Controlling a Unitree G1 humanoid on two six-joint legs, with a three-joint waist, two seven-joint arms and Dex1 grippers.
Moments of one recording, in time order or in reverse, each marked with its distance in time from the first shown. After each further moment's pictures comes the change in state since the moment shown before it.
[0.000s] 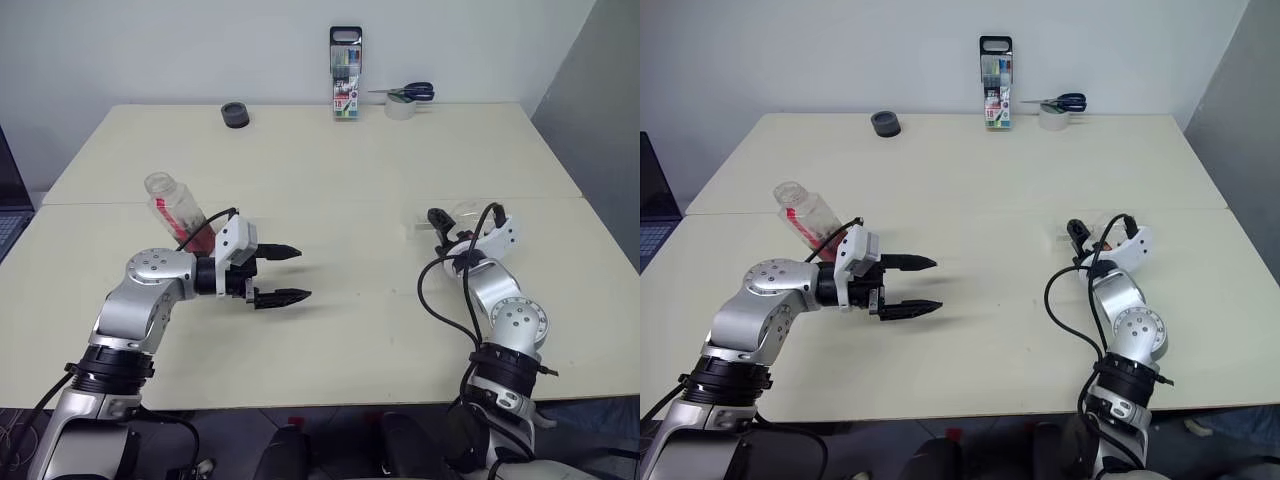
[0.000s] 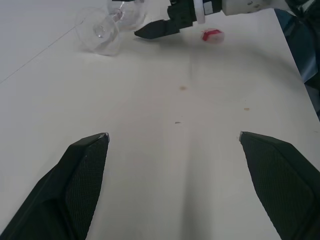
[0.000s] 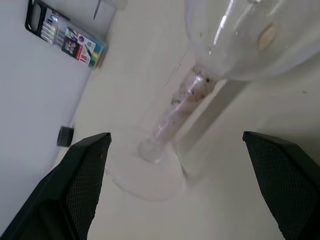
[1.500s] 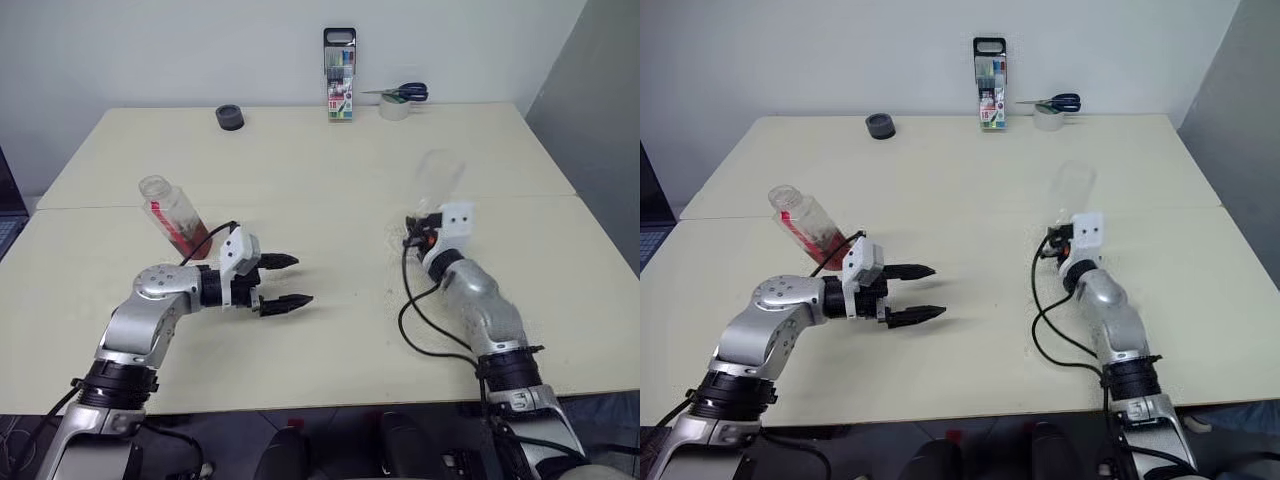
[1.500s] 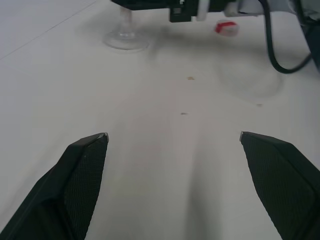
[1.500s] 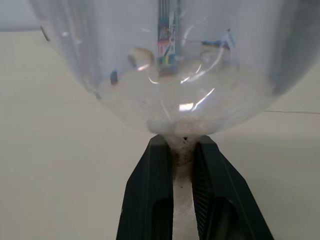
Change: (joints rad) left arm 0.101 -0.029 0.024 -0.045 0.013 0.041 0.117; right arm 0.135 -0.334 0.684 0.159 -0.611 -0.499 0.409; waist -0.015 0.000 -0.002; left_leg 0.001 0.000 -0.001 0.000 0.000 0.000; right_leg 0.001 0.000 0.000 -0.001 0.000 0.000
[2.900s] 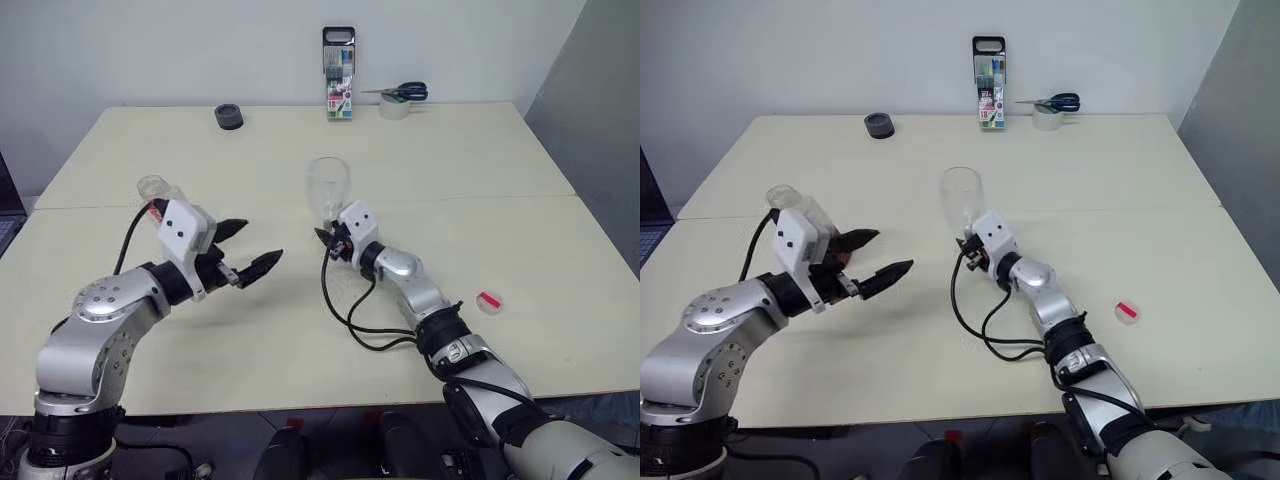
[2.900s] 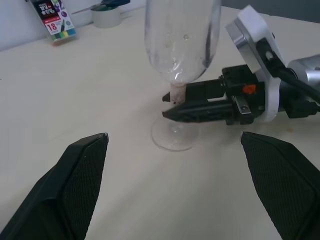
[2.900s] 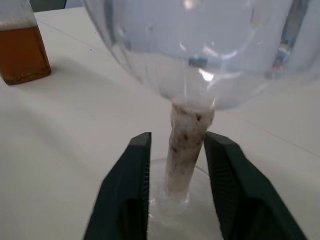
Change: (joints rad) left arm 0.143 0.018 0.262 -0.437 -0.120 0.284 0.476; right arm -0.328 0.216 0.111 0.564 -0.220 -0.317 0.307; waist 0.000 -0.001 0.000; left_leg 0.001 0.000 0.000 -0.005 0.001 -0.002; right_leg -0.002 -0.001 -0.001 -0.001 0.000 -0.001
